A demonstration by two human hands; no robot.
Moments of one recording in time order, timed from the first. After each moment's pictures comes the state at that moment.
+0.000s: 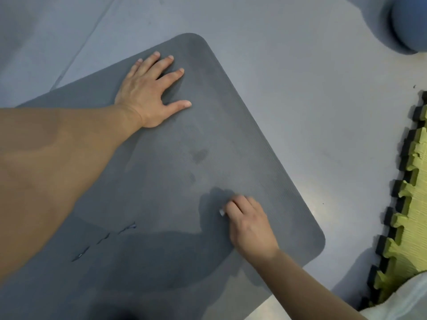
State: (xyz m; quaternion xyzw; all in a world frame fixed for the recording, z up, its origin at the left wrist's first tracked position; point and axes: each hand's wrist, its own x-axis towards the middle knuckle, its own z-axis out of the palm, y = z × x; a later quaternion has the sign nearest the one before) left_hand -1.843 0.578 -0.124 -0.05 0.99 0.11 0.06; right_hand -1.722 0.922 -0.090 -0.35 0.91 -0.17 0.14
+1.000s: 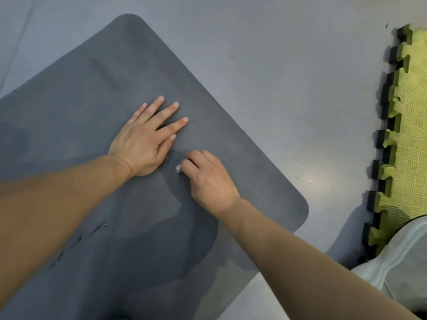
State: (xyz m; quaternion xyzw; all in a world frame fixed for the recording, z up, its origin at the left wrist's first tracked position) left_hand -1.778 0.681 -0.136 0.14 0.99 0.10 0.03; right_hand -1.761 0.893 -0.106 -0.36 0.90 -0.24 0.10
